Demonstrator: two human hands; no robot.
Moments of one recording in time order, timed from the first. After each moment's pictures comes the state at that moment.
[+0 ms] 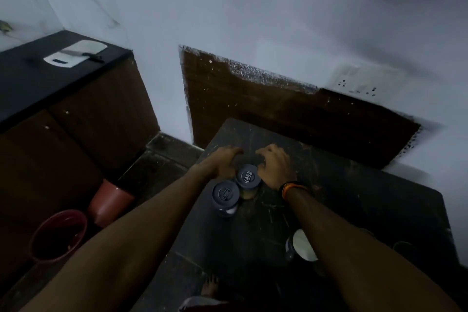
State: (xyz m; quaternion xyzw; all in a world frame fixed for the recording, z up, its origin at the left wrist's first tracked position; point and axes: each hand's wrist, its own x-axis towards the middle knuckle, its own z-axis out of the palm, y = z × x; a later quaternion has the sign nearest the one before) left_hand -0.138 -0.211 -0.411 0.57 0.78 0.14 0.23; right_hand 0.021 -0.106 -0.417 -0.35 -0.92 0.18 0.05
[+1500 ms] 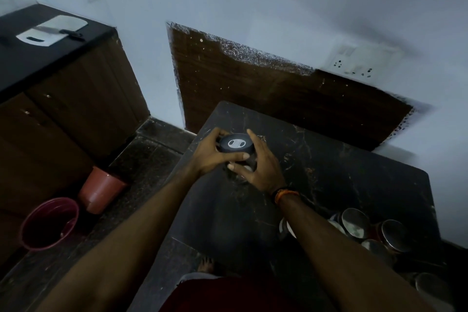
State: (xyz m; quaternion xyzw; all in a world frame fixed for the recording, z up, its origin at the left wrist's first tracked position) left_hand -0.124 -0.241 -0.431 0.40 0.73 0.47 0.29; right_hand 0.039 -0.142 -0.446 -0.28 -0.85 0.40 0.19
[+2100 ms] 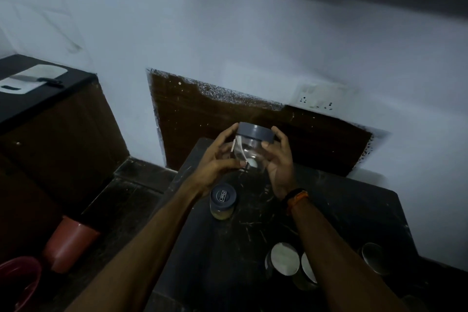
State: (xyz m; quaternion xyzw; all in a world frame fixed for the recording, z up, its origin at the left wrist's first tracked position) left_hand -0.087 -0.197 -0.352 0.41 0.45 0.64 0.47; right_hand 0.056 -0.083 -0.359 -0.26 -0.50 0.72 0.42
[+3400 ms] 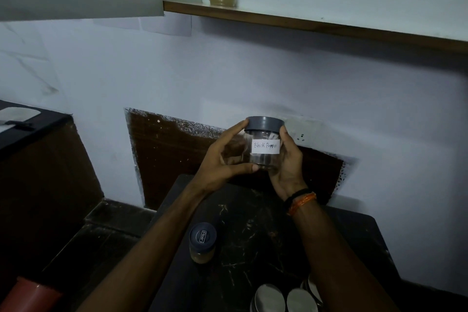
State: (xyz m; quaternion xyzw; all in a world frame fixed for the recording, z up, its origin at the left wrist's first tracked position) left_hand -0.059 -0.140 -0.264 0.55 0.45 0.63 0.32; right_hand 0.079 -0.044 -0.256 -0.22 -0.50 0.70 0.46
